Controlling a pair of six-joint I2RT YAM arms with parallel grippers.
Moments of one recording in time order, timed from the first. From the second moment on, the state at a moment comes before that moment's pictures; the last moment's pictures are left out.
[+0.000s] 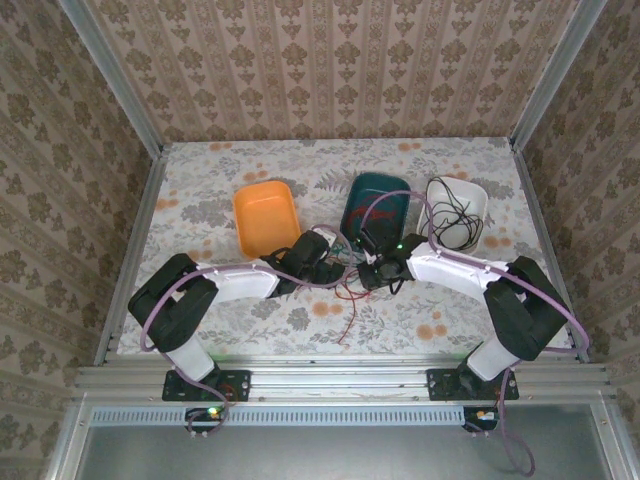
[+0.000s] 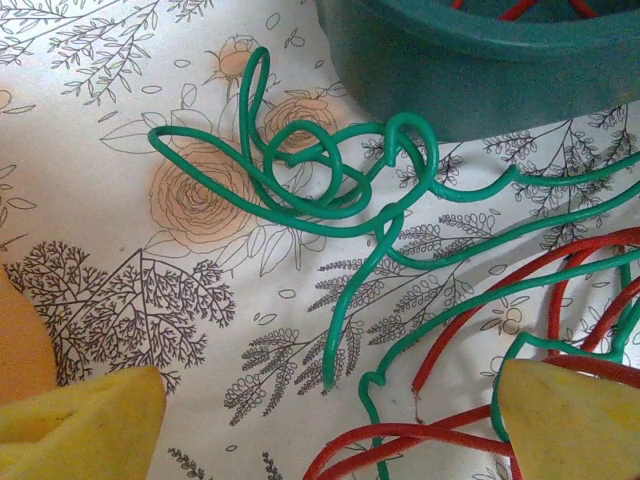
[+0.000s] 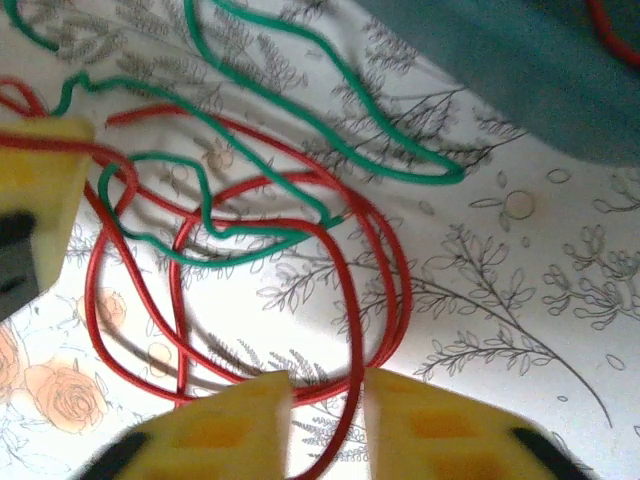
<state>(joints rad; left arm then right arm) -0.87 1.66 0.80 0.02 -0.16 -0.22 0.66 1.57 0.94 -0.59 0.03 0.34</state>
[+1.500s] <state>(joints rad) -0.87 1.74 0.76 0.13 -0.16 -0.22 0.40 0.97 1.30 -0.51 0.33 0.29</state>
